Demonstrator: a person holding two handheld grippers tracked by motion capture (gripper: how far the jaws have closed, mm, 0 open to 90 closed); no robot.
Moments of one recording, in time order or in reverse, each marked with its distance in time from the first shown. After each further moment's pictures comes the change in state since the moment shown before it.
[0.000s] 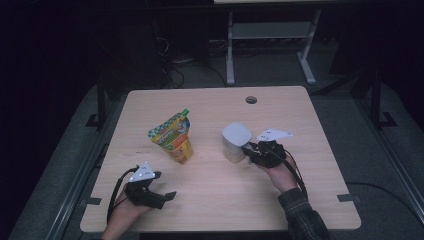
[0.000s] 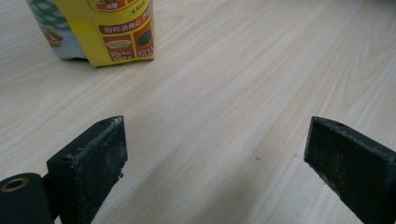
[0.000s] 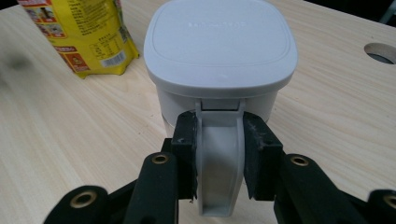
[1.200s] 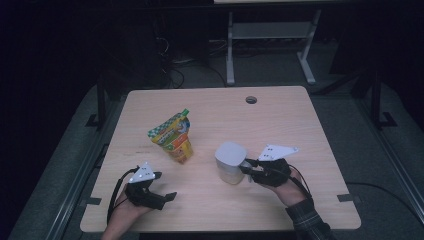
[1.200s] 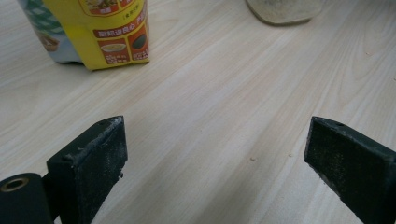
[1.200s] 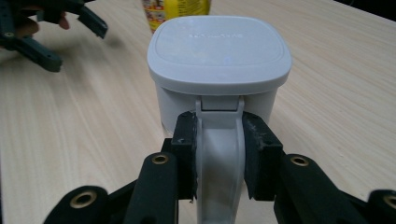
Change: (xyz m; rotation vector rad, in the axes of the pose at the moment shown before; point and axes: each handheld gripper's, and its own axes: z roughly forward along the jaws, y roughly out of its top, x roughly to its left) left arm -0.003 0.000 0.000 -0.007 -0.009 0.014; right arm 0.031 -0.019 -0.035 -0.017 0.181 -0.128
